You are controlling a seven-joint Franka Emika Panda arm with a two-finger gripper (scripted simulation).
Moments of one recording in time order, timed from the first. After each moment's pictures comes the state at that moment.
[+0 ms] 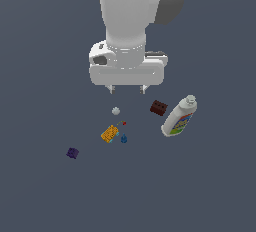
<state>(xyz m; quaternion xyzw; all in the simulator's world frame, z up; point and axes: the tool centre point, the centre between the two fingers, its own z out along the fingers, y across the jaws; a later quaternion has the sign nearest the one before) 0.011 -0.001 0.309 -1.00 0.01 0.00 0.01</state>
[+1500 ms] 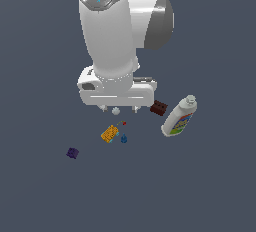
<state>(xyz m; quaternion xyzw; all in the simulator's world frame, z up) 0.058 -0.026 0.270 -1.00 0.03 -0.01 0.02</state>
